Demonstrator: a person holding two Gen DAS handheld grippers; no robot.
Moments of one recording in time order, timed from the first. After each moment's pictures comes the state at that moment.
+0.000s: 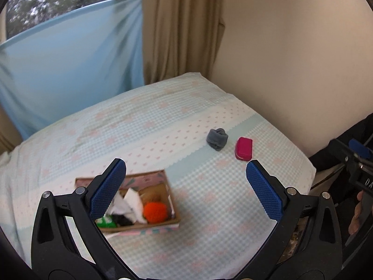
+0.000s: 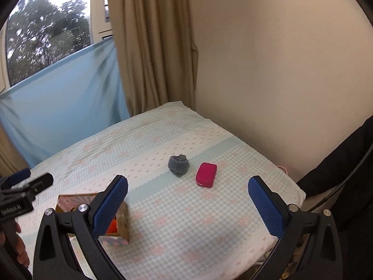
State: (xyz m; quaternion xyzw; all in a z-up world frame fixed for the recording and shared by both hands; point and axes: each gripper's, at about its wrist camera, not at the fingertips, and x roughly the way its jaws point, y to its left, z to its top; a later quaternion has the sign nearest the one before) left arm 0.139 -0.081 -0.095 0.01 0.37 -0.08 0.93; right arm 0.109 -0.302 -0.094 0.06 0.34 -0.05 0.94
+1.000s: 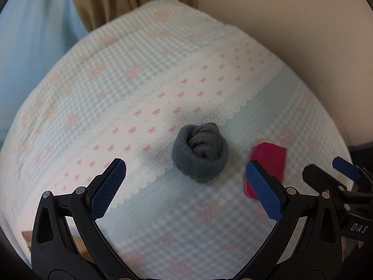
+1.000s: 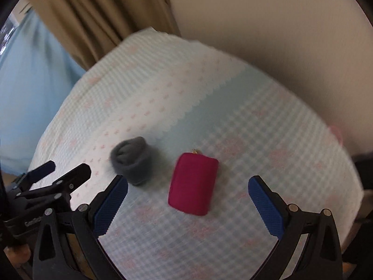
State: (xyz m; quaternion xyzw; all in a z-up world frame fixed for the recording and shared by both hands) left arm 0.477 -0.272 -0.350 0.08 0.56 -0.08 0.82; right arm 0.405 -0.442 -0.342 0.18 0.55 -0.02 0.81
